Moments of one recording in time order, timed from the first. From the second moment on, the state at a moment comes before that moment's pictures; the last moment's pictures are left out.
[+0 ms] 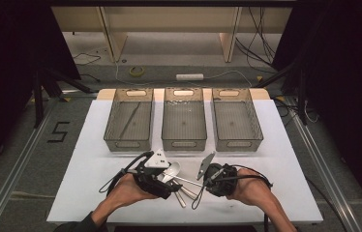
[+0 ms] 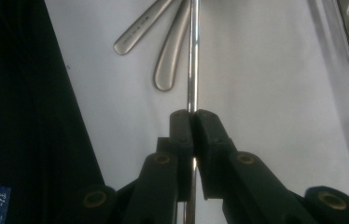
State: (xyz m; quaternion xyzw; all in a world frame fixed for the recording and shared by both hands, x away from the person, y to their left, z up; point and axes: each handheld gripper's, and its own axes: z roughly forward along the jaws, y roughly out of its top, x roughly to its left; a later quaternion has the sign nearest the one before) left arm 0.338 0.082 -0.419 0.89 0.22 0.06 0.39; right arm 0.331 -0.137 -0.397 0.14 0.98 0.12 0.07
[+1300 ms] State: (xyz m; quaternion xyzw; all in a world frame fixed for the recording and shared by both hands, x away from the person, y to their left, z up) left arm 0.324 0.057 -0.428 0.94 0.08 0.04 0.33; right arm 0.317 -0.125 -0.393 0.05 0.99 0.11 0.06
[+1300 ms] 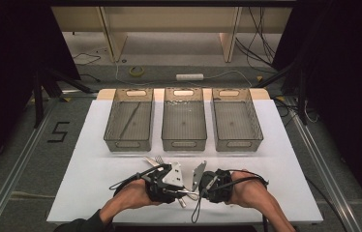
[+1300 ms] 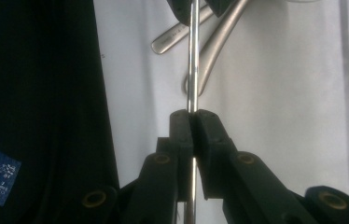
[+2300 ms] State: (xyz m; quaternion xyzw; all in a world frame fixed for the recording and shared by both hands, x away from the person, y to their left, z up) left arm 0.353 0.098 -0.415 0.90 0.22 0.07 0.36; right arm 0.342 -0.177 -0.377 0.25 0.89 0.36 0.14
